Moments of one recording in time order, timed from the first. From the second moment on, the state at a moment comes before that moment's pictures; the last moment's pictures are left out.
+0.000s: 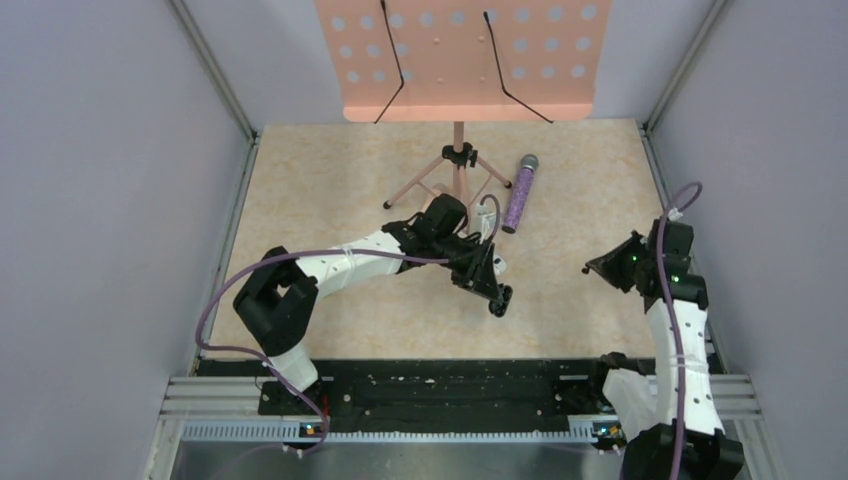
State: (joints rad) left arm -0.84 1.71 1.18 -0.25 0.80 -0.55; right arm -0.25 0.84 0.69 -0.73 -0.23 0.69
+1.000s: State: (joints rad) left arm -0.86 1.68 1.22 -0.06 0.64 -0.85; right arm -0.04 0.59 0.82 -0.77 -0.69 0.52
